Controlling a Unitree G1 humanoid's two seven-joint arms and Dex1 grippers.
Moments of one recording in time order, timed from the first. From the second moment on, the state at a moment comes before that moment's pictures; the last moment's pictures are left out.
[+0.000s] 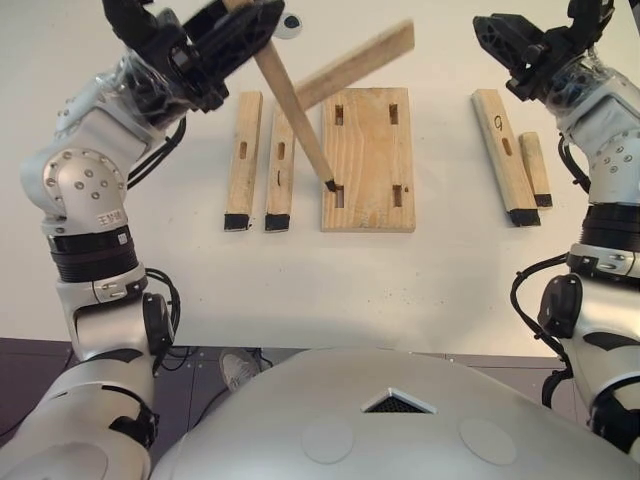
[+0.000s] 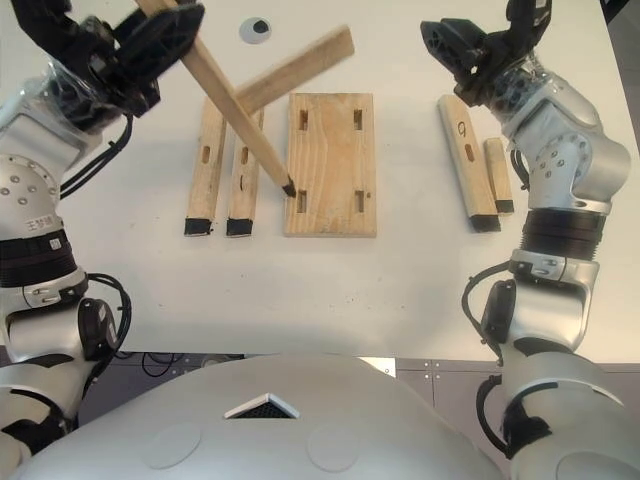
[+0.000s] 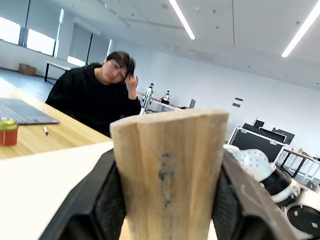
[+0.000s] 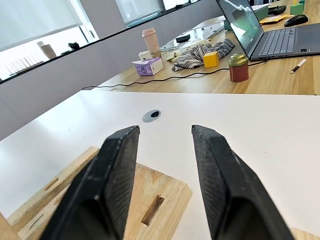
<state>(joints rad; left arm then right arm) -0.37 0.49 0.17 -0.08 -0.94 0.67 -0.85 -0.53 -0.48 -0.20 0.24 0.59 0.64 0.64</state>
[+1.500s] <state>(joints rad) -0.44 0.70 -0.18 -0.24 -0.57 0.43 -1.05 -0.49 -0.44 -0.21 0.22 0.55 0.64 0.65</state>
